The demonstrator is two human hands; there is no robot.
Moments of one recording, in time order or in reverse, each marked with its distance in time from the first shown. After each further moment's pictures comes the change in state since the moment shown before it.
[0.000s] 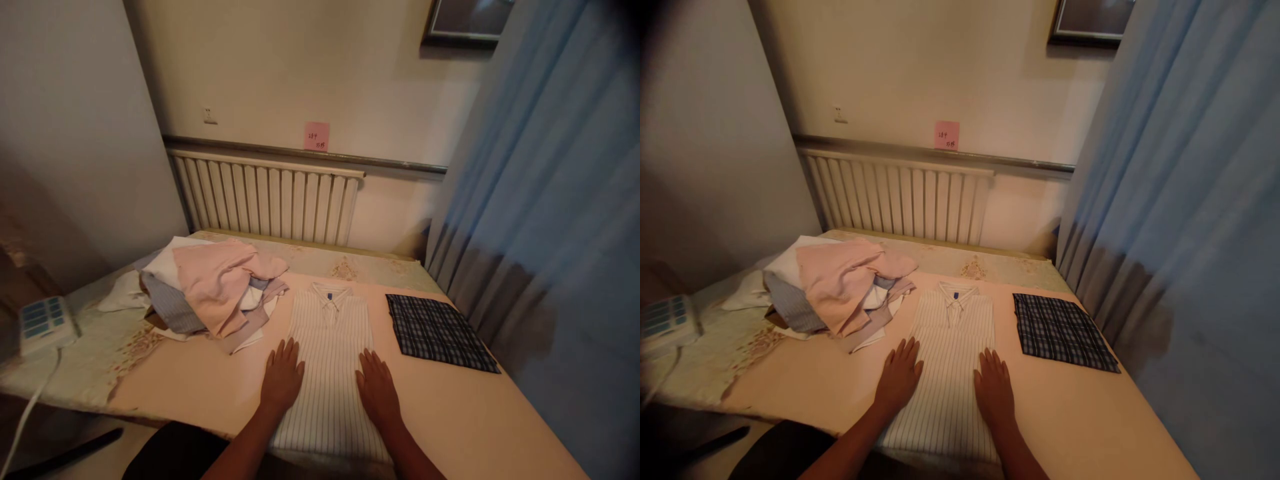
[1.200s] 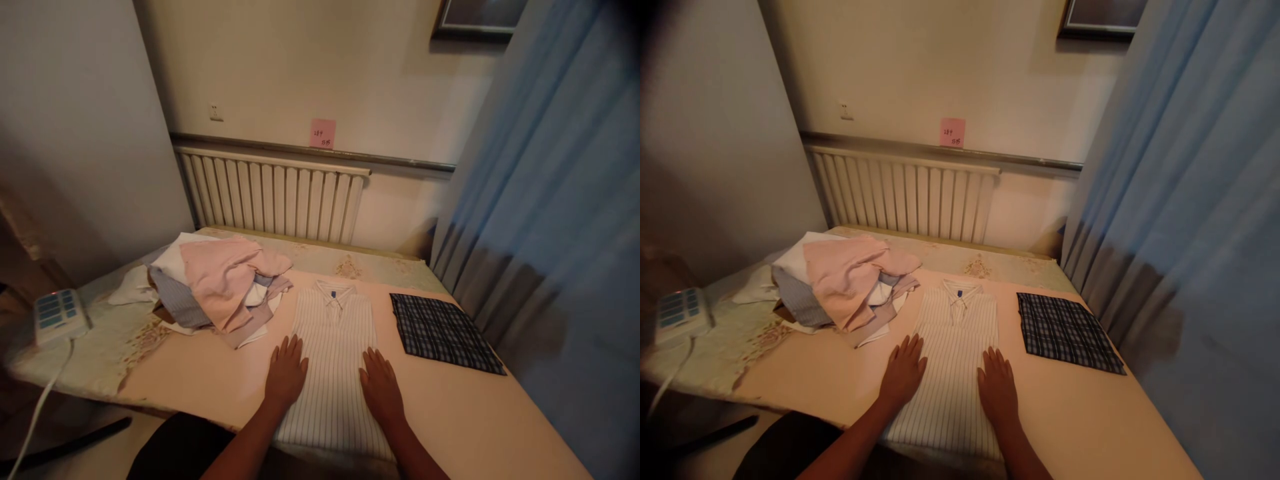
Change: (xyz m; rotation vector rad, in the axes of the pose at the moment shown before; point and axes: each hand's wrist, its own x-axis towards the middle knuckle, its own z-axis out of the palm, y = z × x) left_hand -0.001 0.001 -0.002 0.013 -0.012 -0.009; right_hand 0.000 0.001 -0.001 -0.017 0.007 -0.017
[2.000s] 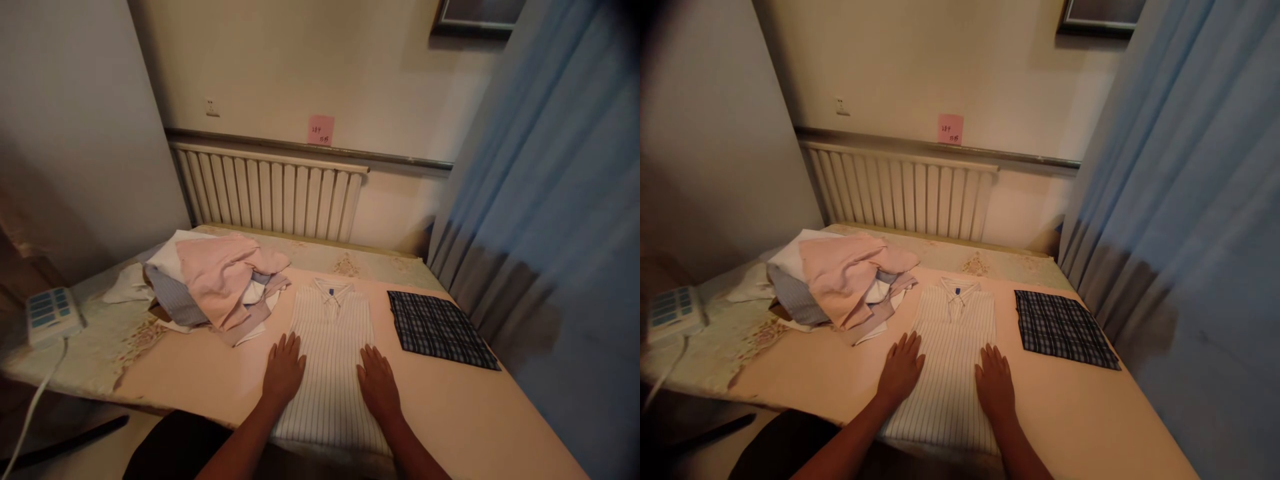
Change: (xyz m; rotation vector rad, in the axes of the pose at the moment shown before) left_hand -0.001 -0.001 0.003 -0.014 0.042 0.022; right_hand 0.000 -0.001 -0.001 0.023 -0.003 0.018
